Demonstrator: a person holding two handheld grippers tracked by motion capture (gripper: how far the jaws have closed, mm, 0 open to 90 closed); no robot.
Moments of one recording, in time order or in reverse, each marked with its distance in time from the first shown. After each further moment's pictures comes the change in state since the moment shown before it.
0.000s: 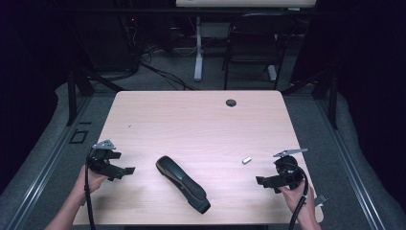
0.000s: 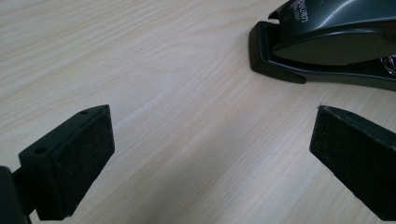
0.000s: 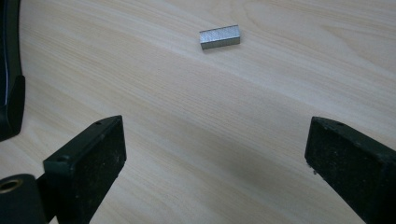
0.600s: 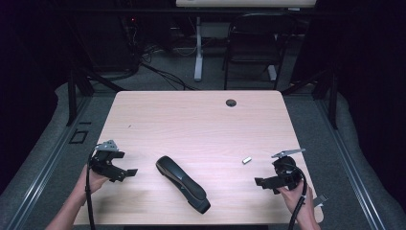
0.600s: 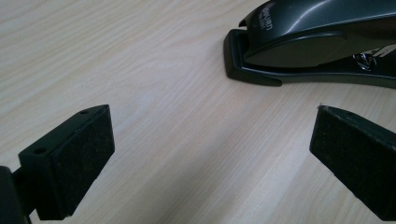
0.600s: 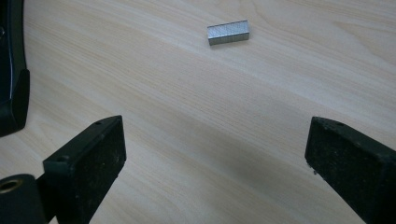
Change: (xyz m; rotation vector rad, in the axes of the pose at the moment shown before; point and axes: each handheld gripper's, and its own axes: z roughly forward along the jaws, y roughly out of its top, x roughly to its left) left arm -0.015 0.009 -0.002 -0.011 -0.024 0.092; right arm 0.003 0.000 0.002 0.018 0.009 -0.015
